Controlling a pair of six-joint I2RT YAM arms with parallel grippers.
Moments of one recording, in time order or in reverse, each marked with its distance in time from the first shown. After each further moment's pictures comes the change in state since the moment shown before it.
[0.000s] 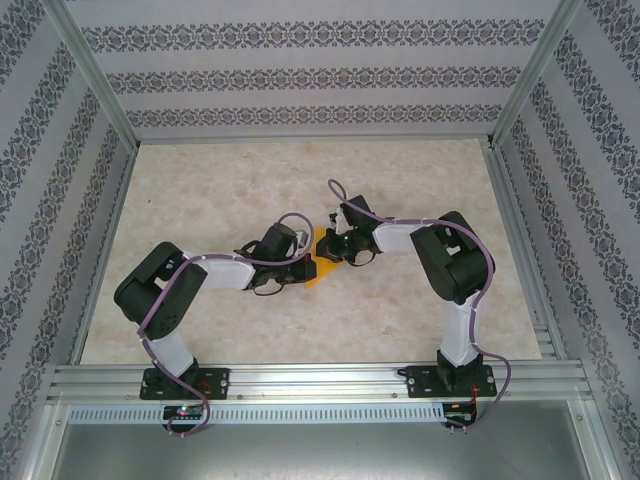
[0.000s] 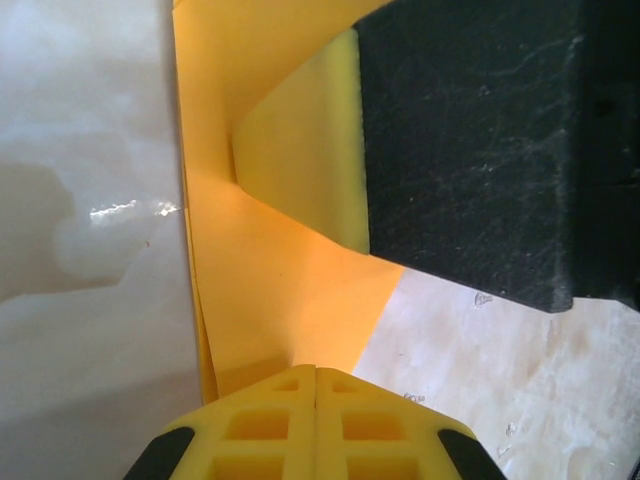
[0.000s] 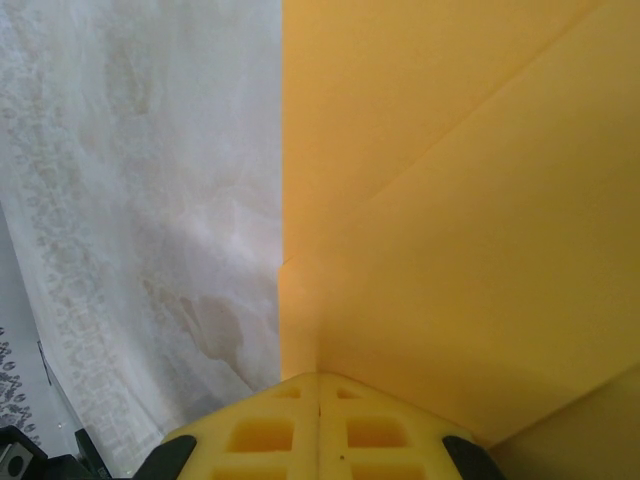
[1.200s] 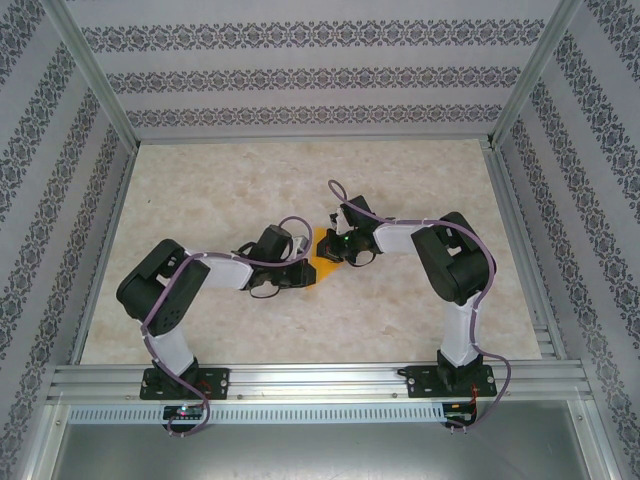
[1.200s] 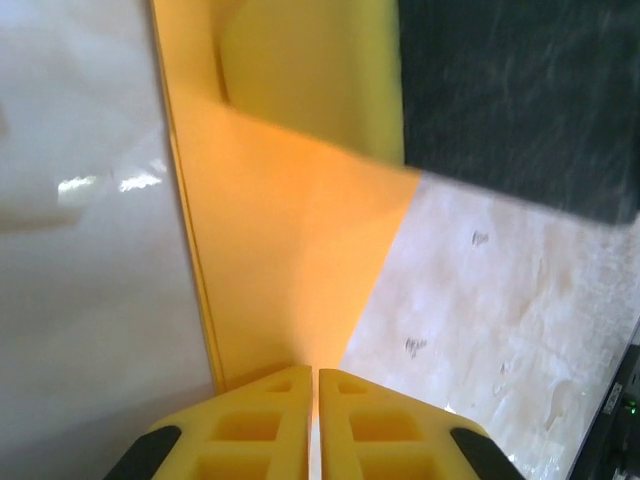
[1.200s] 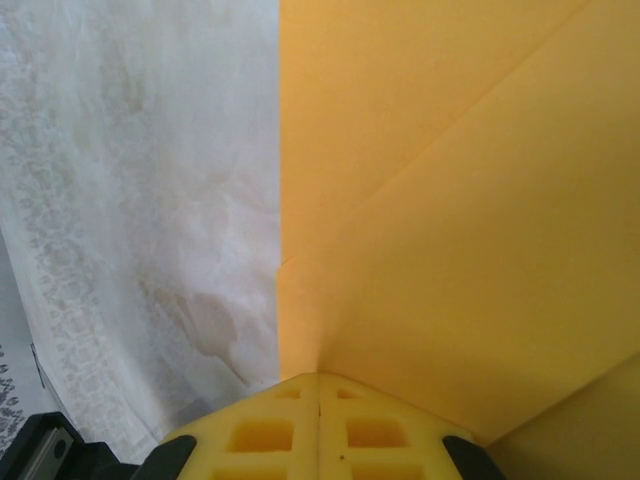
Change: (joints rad) left arm 0.029 0.016 -0.039 0.014 0.147 0.051; right arm 0.000 -0.007 -0.006 -0.008 0.013 -0.005
